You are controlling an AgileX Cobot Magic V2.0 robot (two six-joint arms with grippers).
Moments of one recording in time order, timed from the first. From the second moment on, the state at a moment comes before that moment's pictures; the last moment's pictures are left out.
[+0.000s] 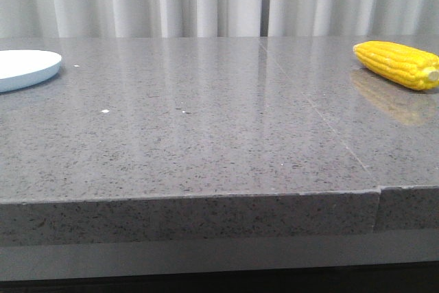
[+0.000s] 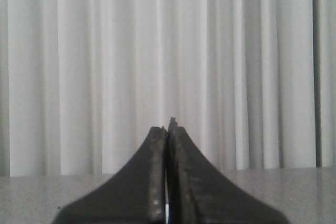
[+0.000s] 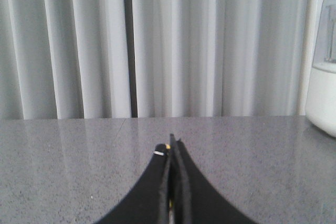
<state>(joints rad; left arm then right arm) 0.03 0.02 -0.34 -0.01 0.05 0.02 0.02 0.05 -0.37 0.01 0.21 0.07</state>
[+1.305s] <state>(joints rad) 0.03 0.48 -0.62 0.00 0.52 0.02 0.02 0.67 -0.69 0.01 0.63 0.05</state>
